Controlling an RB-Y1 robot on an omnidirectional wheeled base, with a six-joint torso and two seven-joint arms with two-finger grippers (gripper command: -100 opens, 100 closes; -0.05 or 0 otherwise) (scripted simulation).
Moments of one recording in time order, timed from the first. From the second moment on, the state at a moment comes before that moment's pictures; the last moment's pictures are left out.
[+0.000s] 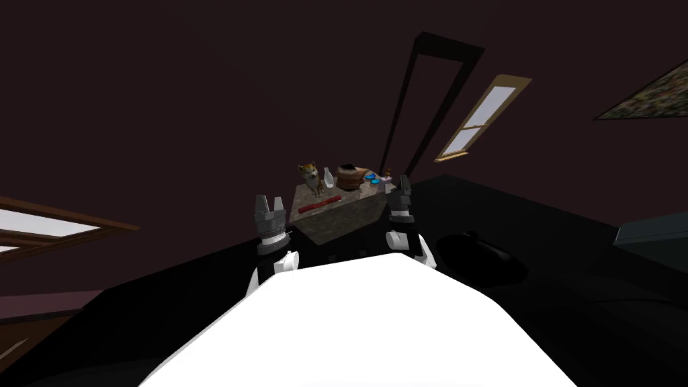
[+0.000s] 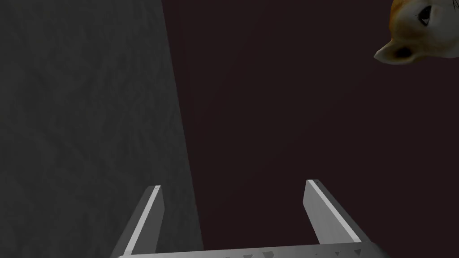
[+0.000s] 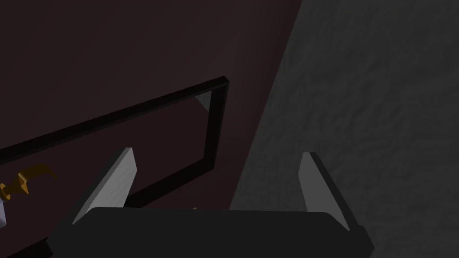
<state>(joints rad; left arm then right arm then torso) 0.54 0.01 -0.01 -2.26 -0.11 -0.62 -0.02 0.46 -0.02 -0.01 -2.20 -0.02 -0.45 -0.15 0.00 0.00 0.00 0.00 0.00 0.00</state>
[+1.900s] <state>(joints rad) 0.45 0.17 0.07 -2.21 -0.09 -0.16 0.09 0.46 -0.02 -0.01 -2.20 -0.02 -0.45 -0.15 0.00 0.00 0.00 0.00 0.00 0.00</state>
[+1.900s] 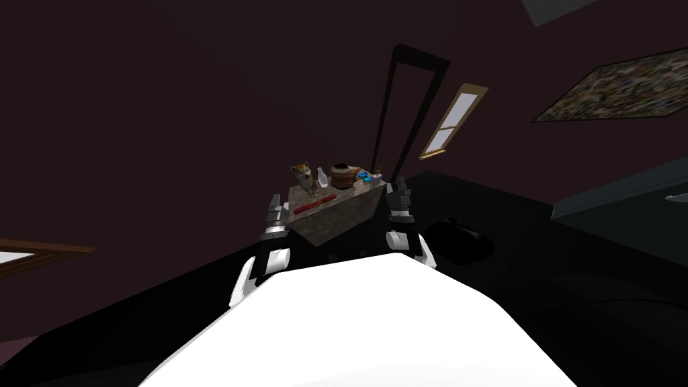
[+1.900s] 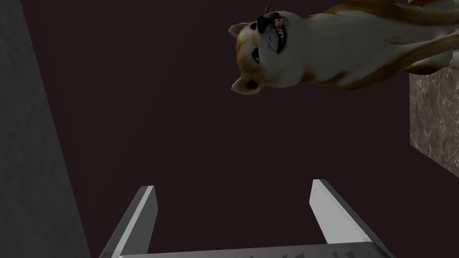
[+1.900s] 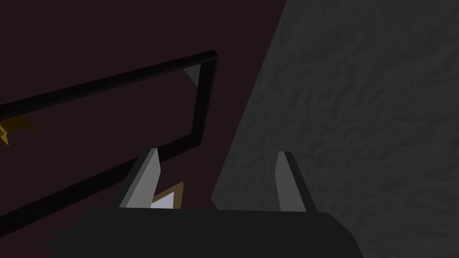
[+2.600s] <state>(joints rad) 0.43 0.19 0.10 -2.20 -0.07 0.02 0.13 0.46 -0.02 -0.01 -2.20 -0.02 -0.45 -0.15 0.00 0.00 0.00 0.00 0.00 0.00</state>
